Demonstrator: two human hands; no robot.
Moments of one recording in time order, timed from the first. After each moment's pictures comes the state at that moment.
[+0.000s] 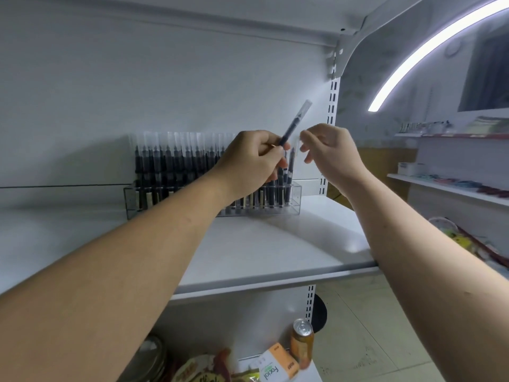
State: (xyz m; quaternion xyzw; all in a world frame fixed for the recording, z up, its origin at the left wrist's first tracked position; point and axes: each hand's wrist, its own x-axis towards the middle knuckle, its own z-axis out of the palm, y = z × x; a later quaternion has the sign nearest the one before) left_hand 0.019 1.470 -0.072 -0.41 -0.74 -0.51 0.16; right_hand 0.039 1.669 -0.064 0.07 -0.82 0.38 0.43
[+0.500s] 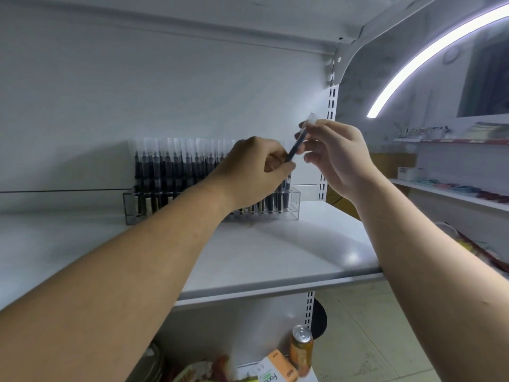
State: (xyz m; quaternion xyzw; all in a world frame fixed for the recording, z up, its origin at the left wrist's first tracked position) left_hand 0.019 1.469 -0.068 -0.44 -0.78 -0.36 0.27; right_hand 0.056 1.663 -0.050 0.18 -0.64 0.68 0.31
